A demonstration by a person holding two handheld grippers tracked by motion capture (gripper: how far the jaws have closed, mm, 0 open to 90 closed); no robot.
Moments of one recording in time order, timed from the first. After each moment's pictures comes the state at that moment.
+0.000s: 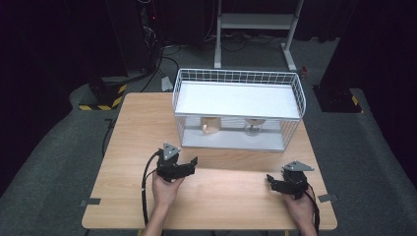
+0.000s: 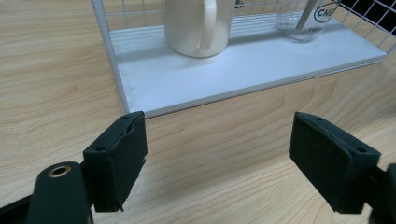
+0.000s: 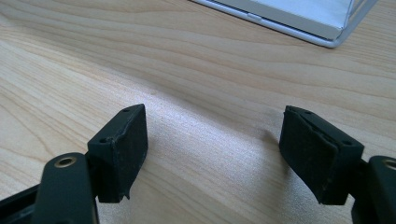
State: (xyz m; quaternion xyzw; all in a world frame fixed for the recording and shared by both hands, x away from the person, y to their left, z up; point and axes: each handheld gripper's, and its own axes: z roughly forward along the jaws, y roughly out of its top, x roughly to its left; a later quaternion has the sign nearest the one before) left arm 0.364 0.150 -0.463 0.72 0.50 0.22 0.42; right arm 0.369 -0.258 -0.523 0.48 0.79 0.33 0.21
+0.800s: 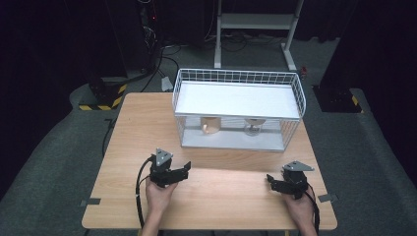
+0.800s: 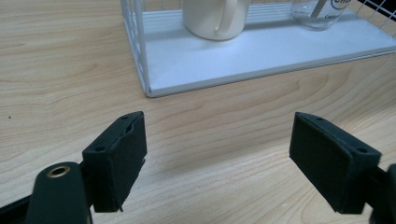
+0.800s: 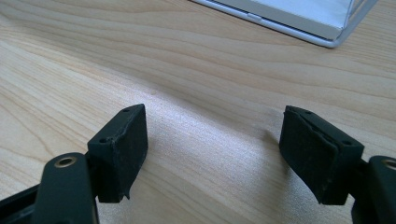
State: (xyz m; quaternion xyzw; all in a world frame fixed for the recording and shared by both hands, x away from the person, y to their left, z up) left arm 0.351 0.169 -0.473 0.72 0.52 0.22 0.41; right arm 0.369 -0.258 -0.524 0.48 0.79 0.33 0.21
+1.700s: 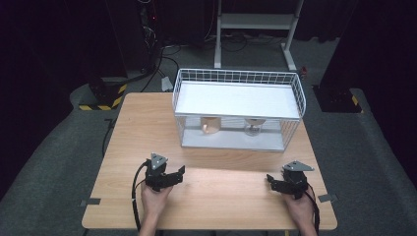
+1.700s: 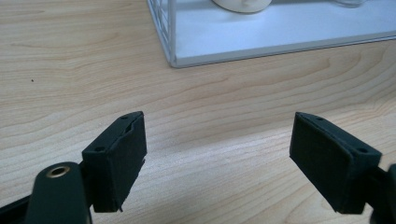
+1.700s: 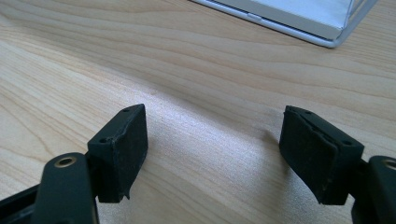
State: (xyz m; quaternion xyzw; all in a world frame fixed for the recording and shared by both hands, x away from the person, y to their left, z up) left arm 0.347 0.185 -0.493 0.71 0.54 0.22 0.39; right arm 0.369 -0.258 -0.524 0.48 0.79 0.33 0.21
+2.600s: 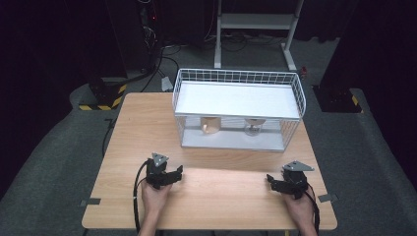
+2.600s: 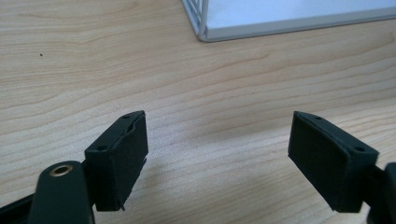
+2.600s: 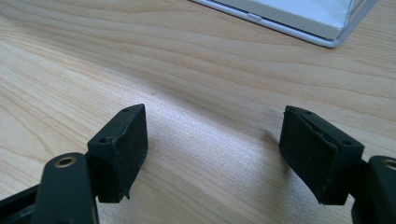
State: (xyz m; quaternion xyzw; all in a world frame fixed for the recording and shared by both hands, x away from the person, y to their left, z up) left arm 0.365 0.189 -0.517 0.72 0.56 0.23 0.35; right arm 0.369 -0.258 -0.524 0.48 0.79 0.33 0.21
